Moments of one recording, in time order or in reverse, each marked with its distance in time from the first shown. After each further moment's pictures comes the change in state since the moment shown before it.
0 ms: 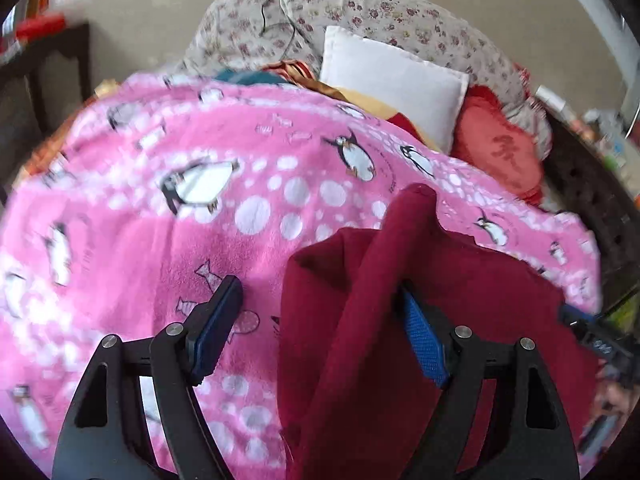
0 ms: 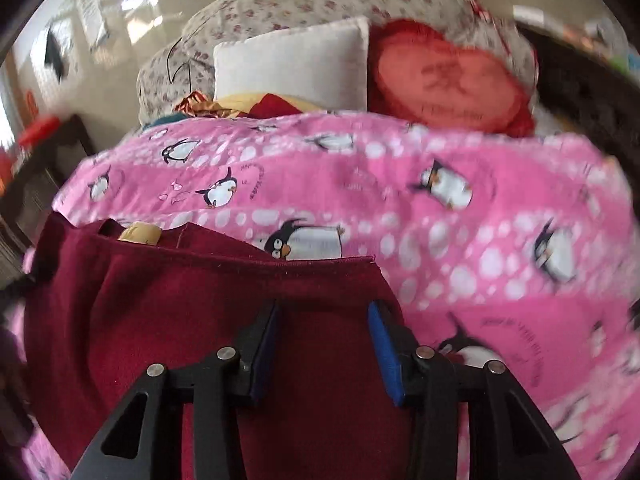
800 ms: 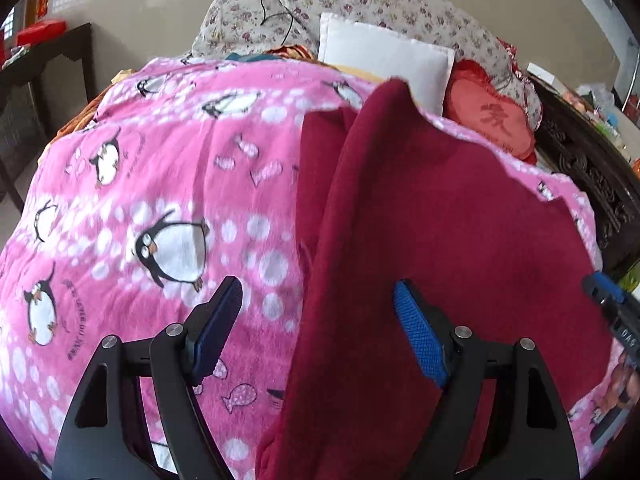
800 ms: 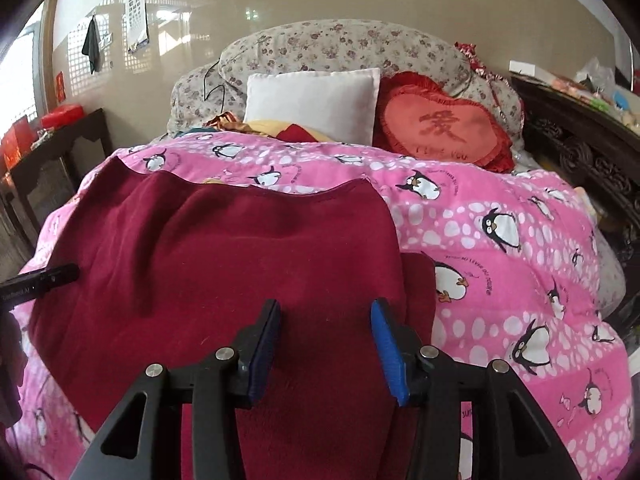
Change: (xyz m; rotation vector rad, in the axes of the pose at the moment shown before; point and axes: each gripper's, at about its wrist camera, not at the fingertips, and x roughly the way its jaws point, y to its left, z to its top) left arm -0.044 -0.005 -0.074 0.064 0.038 0.057; right arm -0.080 0.028 -0.081 -0.124 -0.180 -0.061
